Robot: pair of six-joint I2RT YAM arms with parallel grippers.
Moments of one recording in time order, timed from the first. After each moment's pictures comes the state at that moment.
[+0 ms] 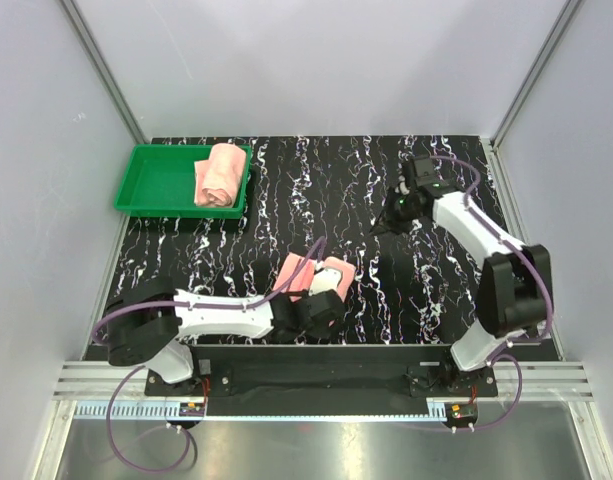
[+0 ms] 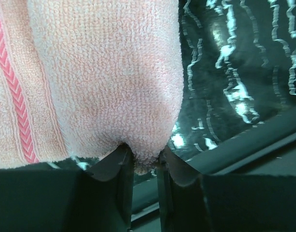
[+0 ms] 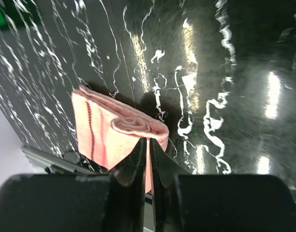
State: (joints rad) left arm -1.29 1.54 0.82 -0.31 -0.38 -0.79; right arm 0.28 1.69 1.27 -0.66 -0.34 0.61
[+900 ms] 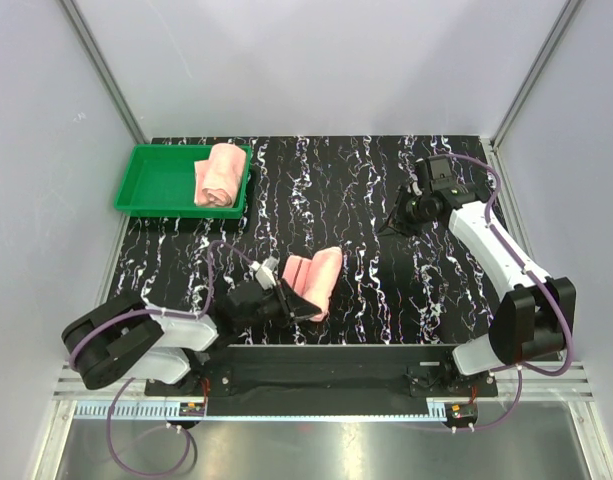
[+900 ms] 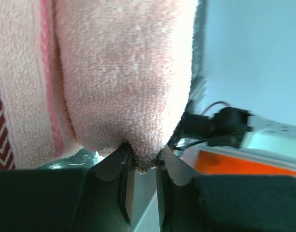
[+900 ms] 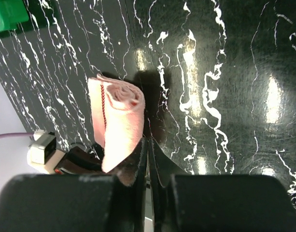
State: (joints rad) left arm -0.89 1.33 0.18 0.75 0.22 -1.27; right arm 0.25 1.47 1.26 -0.78 -0.30 0.63
